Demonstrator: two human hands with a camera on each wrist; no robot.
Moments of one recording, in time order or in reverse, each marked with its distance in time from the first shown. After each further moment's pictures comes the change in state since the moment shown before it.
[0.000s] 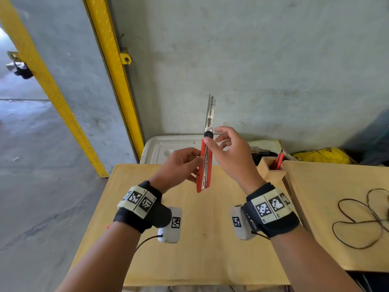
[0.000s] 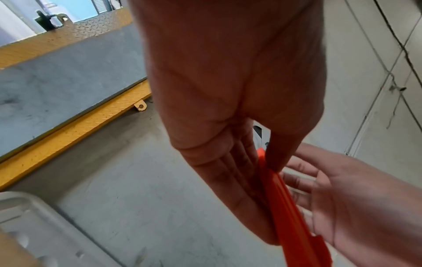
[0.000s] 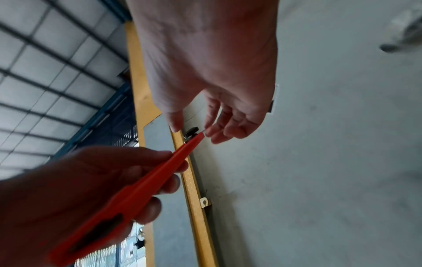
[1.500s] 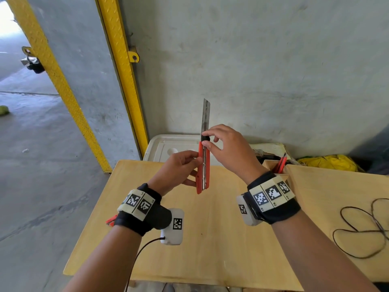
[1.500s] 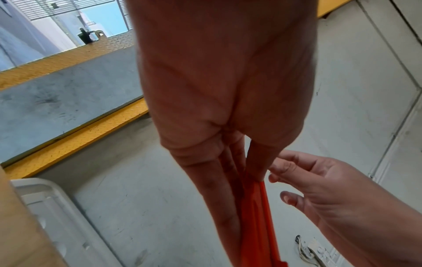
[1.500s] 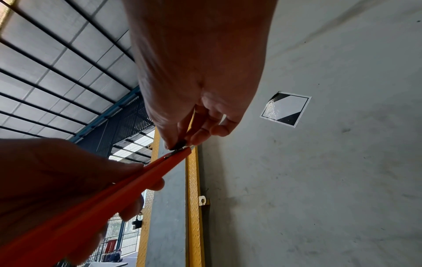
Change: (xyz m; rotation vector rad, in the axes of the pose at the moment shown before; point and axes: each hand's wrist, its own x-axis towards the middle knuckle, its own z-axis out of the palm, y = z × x) left_hand -0.007 -0.003 0.009 -0.092 0.071 -0.090; right_hand 0.023 0.003 -0.009 -0.375 -0.228 -0.347
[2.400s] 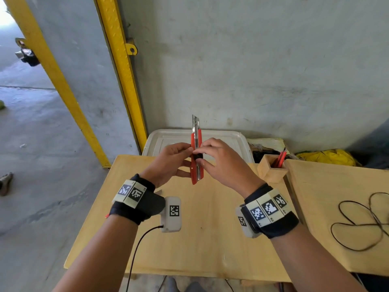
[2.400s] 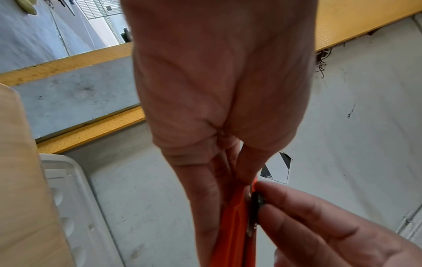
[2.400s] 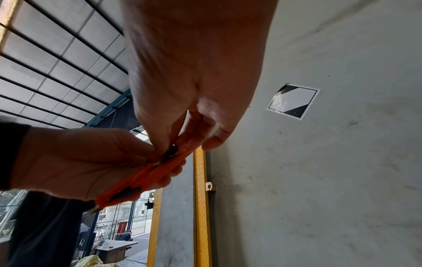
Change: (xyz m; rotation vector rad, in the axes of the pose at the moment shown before) left_hand 0.006 -0.004 -0.017 -0.165 -0.024 -0.072; right_hand -0.031 -0.010 0.024 0.036 -0.141 -0.057
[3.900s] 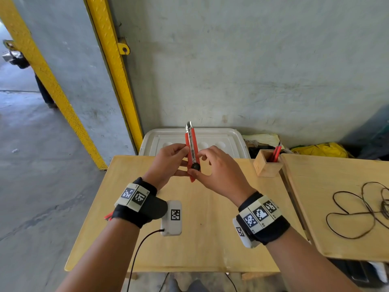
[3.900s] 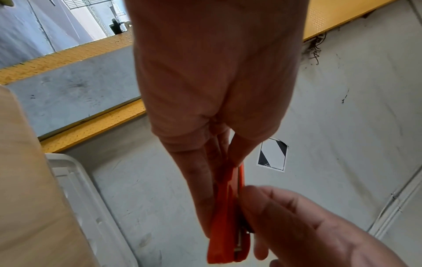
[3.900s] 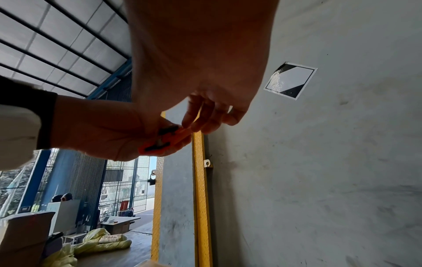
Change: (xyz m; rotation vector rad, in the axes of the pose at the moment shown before) left_hand -0.004 -0.009 0.009 0.039 0.136 0.014; right_hand -0.027 -0.004 0.022 -0.066 0.077 0.125
